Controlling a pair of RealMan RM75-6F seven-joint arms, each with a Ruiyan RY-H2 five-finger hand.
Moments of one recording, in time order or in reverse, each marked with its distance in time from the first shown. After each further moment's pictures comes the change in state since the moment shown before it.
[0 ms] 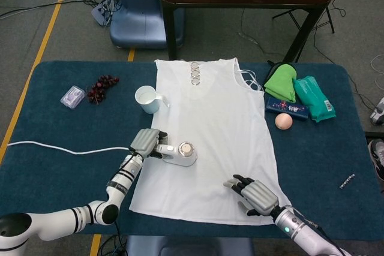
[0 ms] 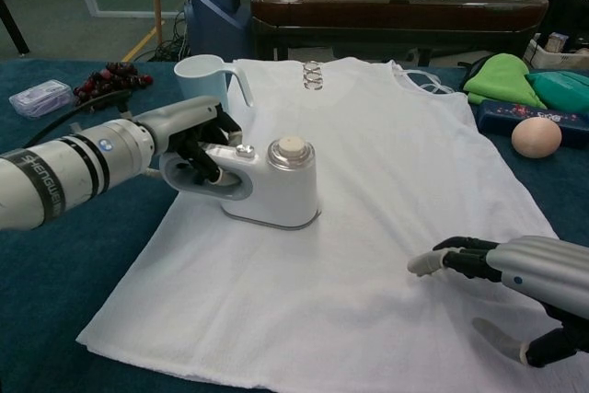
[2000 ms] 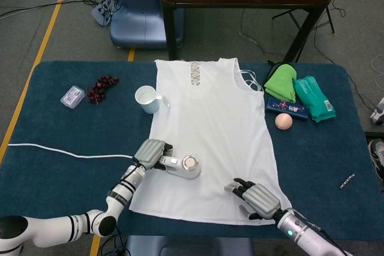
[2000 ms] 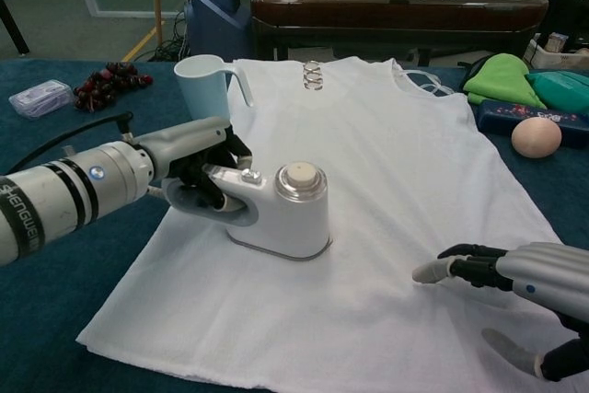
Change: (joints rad) left arm 0.038 0.033 0.068 -0.111 0.068 0.035 0.026; right arm 0.002 0.032 -0.026 -0.032 -0.027 0.016 0.023
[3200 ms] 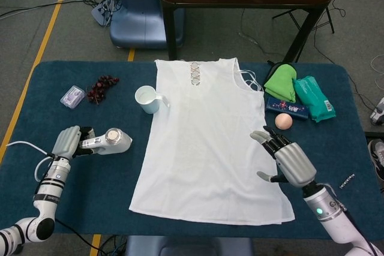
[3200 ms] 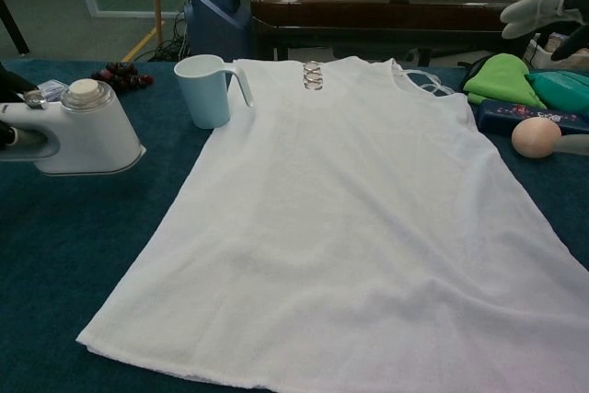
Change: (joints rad) left arm 0.267 0.353 0.009 0.002 0.054 0.107 -0.331; right arm -0.047 0.235 0.209 -0.158 0.021 0.328 0.023
